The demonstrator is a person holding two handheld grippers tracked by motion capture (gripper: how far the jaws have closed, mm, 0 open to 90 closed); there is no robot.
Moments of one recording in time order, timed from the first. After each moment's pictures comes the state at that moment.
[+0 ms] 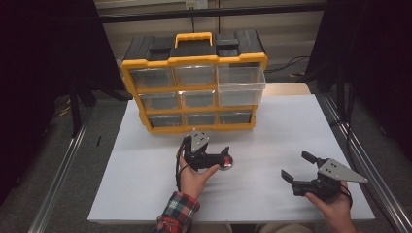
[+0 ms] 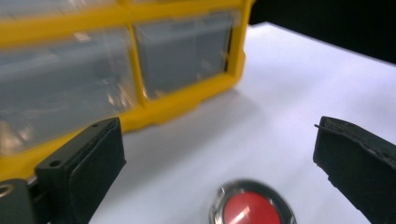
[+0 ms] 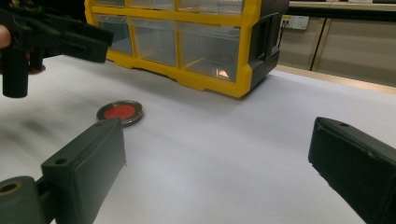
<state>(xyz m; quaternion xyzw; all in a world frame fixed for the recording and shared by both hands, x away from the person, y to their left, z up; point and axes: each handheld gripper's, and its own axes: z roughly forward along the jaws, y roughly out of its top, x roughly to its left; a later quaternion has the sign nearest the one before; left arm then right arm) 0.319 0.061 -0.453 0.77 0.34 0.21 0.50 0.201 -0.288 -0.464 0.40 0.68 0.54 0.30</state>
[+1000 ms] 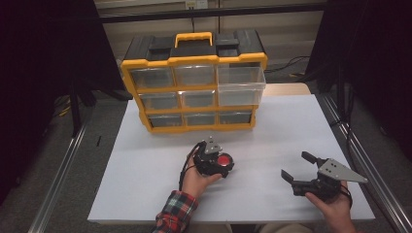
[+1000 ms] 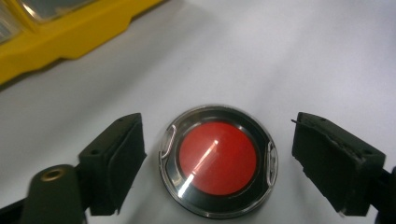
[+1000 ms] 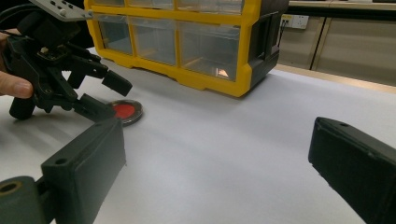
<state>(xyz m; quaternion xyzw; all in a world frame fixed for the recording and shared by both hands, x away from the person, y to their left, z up) 0.329 0.043 -0.486 0.86 0.26 0.10 0.41 0.201 -0.288 -0.464 0.40 0.68 0.54 0.30</state>
